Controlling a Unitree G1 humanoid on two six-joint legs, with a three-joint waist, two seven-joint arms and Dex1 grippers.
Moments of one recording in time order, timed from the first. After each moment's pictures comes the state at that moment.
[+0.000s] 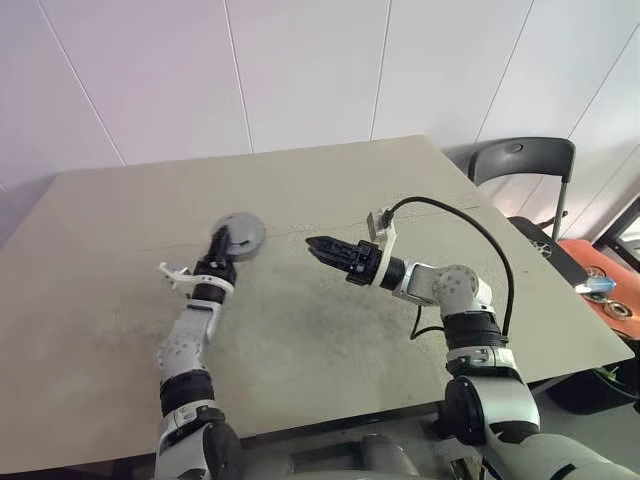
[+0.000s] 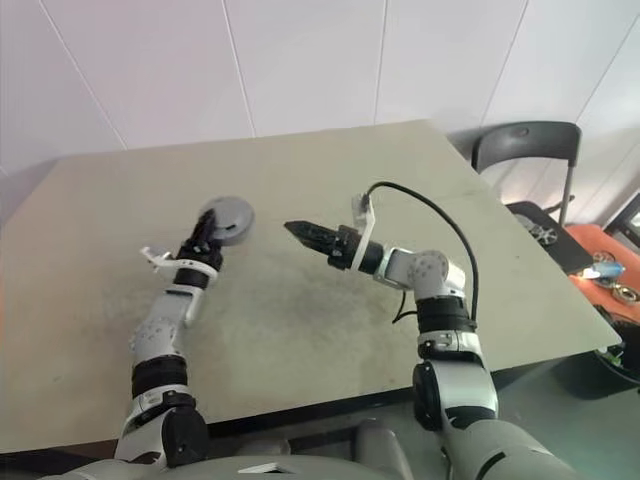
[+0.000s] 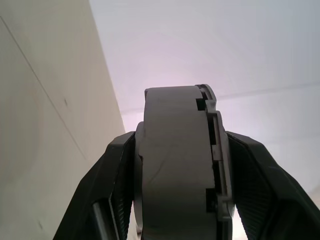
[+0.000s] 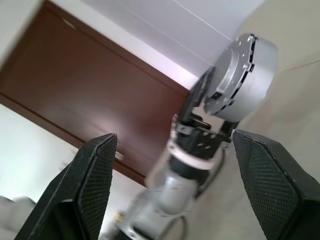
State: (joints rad) left arm -0.40 -0.04 0.61 0.37 -1.25 0.63 -0.31; right arm -0.68 -0.16 -0.15 0.42 0.77 1.05 0.85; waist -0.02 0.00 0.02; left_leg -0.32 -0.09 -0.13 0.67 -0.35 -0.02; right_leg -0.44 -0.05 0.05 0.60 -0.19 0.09
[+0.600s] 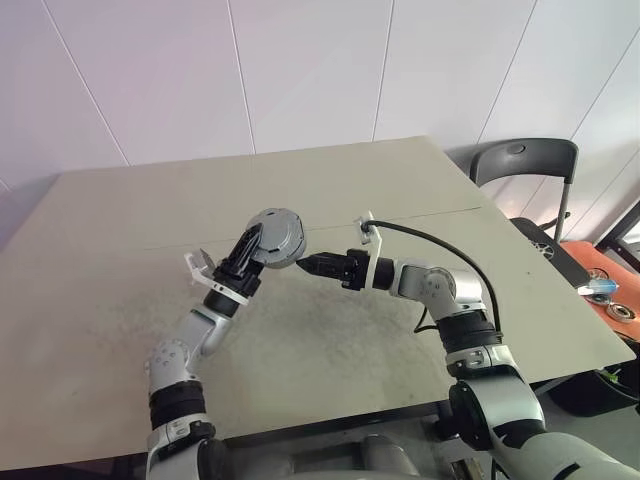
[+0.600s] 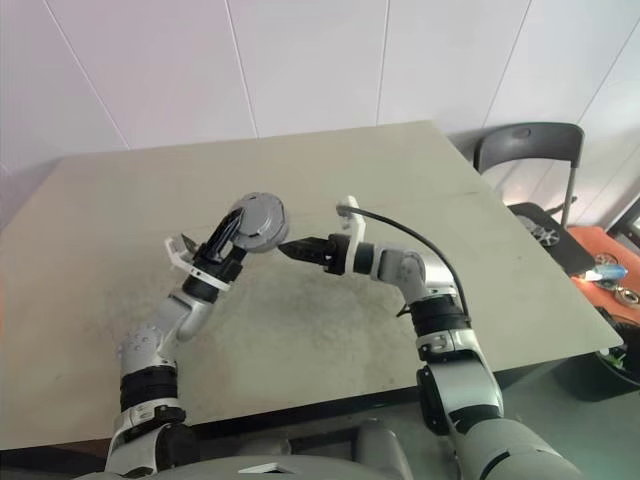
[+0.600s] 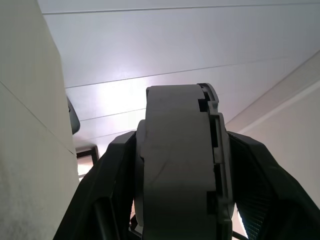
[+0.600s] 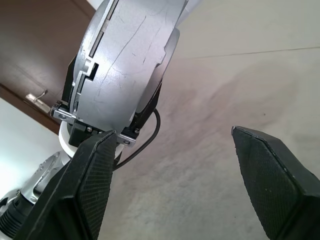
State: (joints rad) left arm -0.32 -0.01 0.54 0.26 -1.41 0.95 -0.40; right arm -0.68 -0.19 0.01 0.42 0.58 0.88 0.90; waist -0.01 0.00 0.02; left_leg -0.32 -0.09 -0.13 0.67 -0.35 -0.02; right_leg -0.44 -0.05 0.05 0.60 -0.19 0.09
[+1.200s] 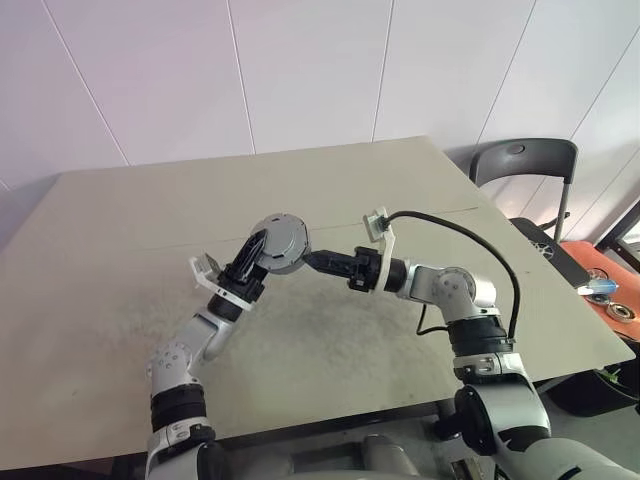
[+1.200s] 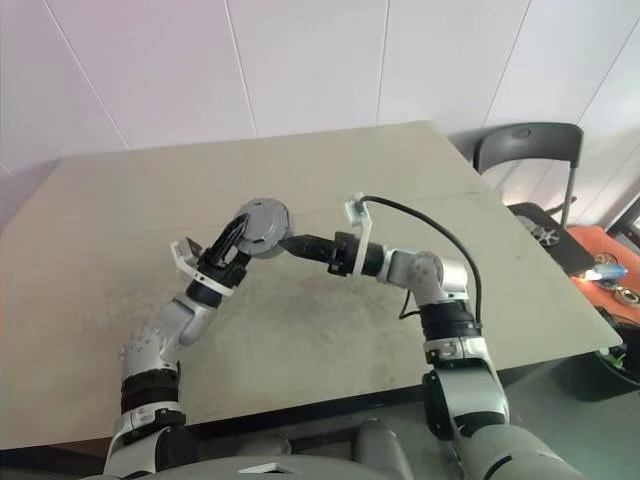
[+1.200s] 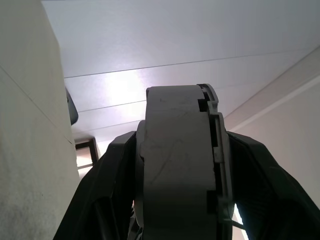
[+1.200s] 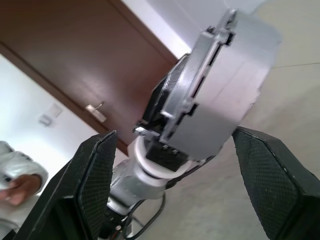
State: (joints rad) left arm -0.31 0.00 0.52 0.27 -1.40 0.95 -0.43; right arm -0.65 -0.19 -0.04 0.34 0.70 0.97 0.95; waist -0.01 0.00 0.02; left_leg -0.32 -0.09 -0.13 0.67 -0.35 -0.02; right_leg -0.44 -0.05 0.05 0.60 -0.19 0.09
